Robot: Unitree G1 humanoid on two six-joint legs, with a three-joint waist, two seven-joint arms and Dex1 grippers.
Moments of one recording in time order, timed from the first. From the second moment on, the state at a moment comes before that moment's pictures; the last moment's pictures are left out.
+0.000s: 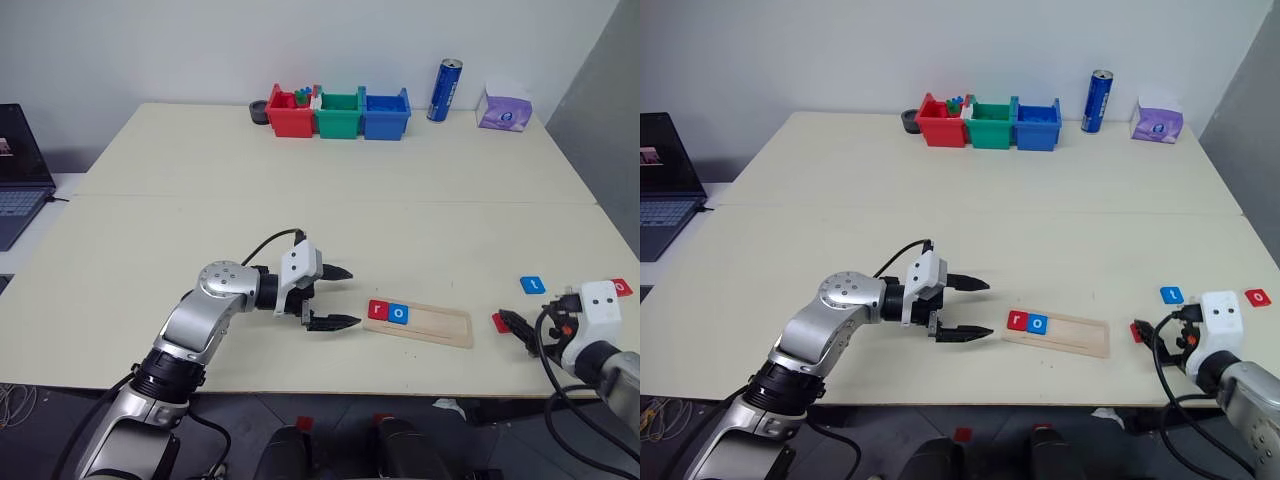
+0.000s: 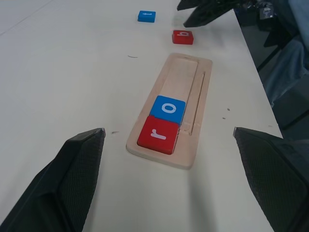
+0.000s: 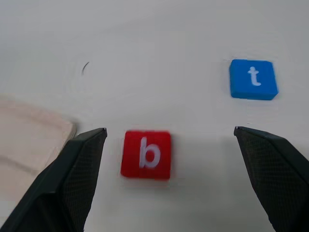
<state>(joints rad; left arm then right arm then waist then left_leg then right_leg) -0.47 0.53 -0.25 -0.05 -0.30 0.36 -1.17 0.27 -0.64 -0.49 -0.59 0.52 0.91 0.46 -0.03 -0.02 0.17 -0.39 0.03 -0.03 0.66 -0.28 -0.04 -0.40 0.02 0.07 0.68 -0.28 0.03</state>
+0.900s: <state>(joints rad) -0.47 0.51 -0.26 -0.06 -0.29 0.37 -1.15 -0.13 -1.07 0.00 0.09 0.15 0.17 1.19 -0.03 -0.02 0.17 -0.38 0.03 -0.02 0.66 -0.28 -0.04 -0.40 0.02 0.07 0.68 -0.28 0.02</state>
